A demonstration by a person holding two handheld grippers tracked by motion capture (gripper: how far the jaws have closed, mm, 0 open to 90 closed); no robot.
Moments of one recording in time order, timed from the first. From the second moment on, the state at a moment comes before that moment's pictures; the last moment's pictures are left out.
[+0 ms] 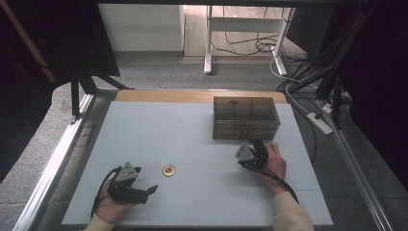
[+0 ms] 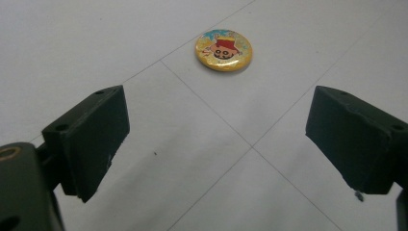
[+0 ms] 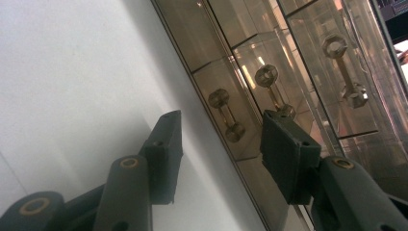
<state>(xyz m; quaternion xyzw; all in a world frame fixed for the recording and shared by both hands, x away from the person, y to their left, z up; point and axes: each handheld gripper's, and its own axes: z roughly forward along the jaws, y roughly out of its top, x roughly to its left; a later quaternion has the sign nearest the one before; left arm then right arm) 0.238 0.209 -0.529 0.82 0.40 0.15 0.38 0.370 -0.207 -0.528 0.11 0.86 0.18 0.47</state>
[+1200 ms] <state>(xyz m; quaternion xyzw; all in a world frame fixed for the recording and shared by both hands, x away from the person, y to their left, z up) 0.238 0.210 -0.529 0.82 0.40 0.15 0.38 0.381 -0.206 -0.537 0.10 0.86 0.15 0.48</state>
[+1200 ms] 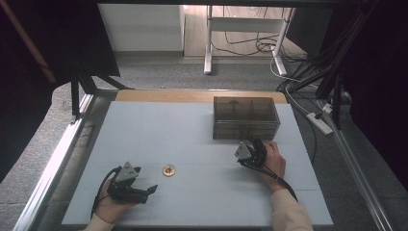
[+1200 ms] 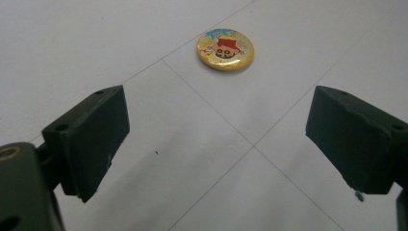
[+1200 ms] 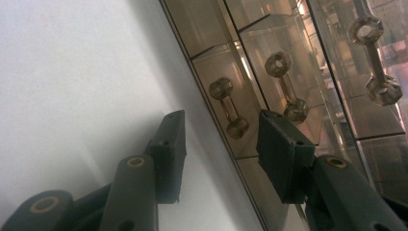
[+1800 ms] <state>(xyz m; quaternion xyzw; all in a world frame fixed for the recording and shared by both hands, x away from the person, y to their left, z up) 0.238 0.210 -0.529 0.82 0.40 0.15 0.38 0.386 -0.204 -0.539 0.10 0.86 0.14 0.49</state>
